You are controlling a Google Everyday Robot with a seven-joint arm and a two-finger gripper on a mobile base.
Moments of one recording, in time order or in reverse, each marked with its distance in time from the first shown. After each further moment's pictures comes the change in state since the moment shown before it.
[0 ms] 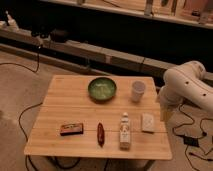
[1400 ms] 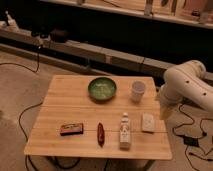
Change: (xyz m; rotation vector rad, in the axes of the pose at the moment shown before) arm -0.007 -0.023 0.001 0.052 -0.039 -0.067
